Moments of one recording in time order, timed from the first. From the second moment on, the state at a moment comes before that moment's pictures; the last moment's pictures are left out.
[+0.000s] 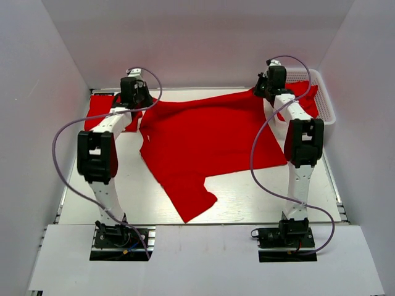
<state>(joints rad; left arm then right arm) -0.10 2.00 1.54 0.01 0.12 -0.24 0.09 2.25 1.90 -0.16 -0.12 0.24</state>
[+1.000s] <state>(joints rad) -0.20 1.28 0.93 -0.31 0.23 -0.49 0.05 2.19 1.93 -0.41 -0.14 0.15</state>
